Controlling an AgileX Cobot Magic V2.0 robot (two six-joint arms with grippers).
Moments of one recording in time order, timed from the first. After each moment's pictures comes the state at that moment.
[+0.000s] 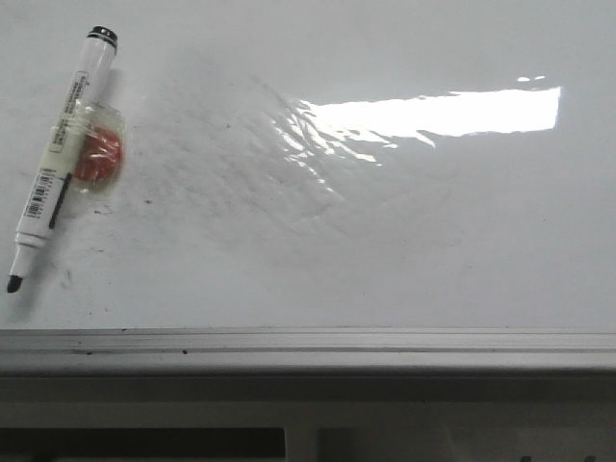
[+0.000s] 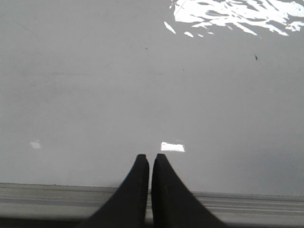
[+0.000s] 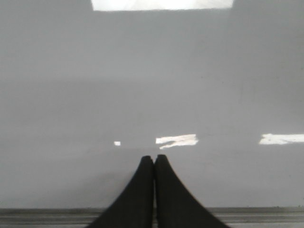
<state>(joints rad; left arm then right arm) -0.06 0.00 -0.01 0.06 0.32 -0.17 -0.17 -0.01 0.01 -0.02 0.32 -0.06</state>
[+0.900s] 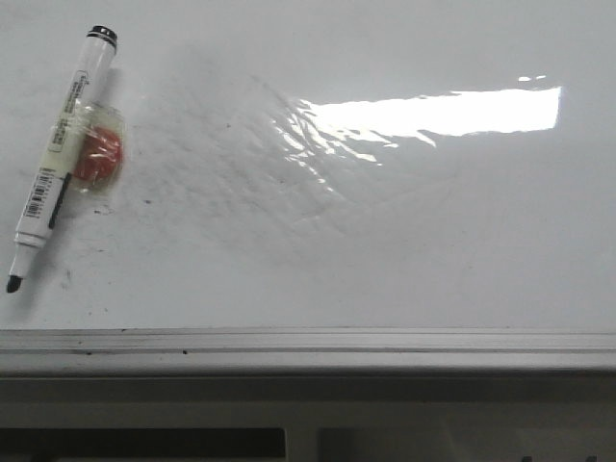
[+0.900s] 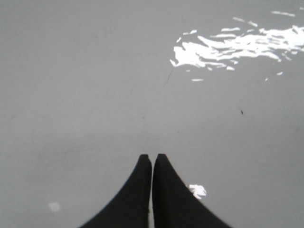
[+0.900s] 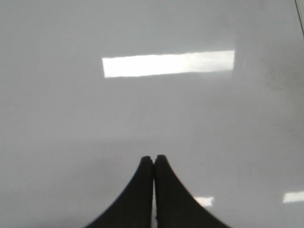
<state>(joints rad) -0.06 0.00 -0.01 0.21 0.13 -0.17 -0.17 -0.01 0.01 0.05 0.08 -0.06</state>
